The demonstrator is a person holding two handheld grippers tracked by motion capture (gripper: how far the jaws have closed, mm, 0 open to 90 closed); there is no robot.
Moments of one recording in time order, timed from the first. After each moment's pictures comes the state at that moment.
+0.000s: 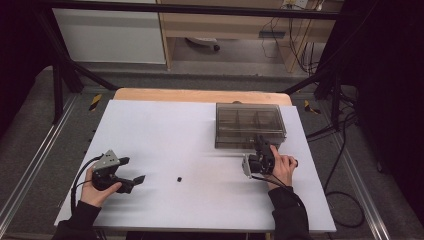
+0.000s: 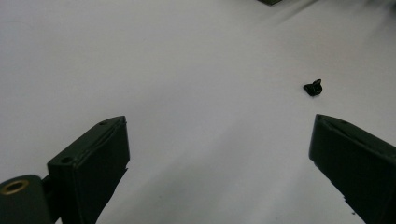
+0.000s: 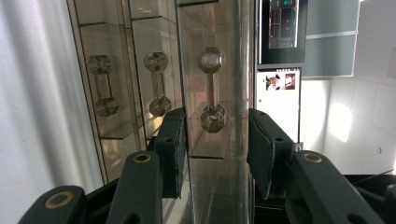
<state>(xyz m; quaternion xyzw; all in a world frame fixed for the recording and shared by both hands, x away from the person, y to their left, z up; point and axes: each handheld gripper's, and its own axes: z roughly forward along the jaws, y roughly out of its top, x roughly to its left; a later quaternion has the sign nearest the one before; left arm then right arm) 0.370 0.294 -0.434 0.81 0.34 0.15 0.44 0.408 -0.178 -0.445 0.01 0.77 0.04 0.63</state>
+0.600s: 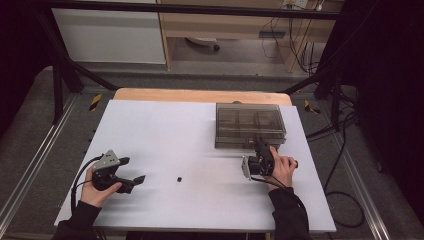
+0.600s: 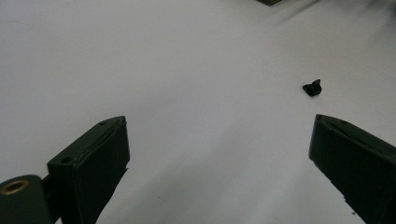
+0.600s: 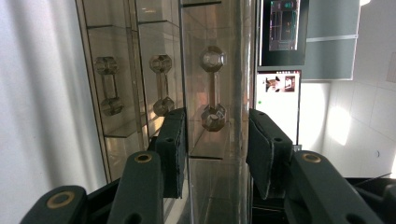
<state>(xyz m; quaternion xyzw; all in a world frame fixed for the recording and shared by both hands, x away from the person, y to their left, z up) 0.370 0.294 -0.434 0.81 0.34 0.15 0.44 0.403 -0.176 -0.444 0.00 0.77 0.04 0.63</state>
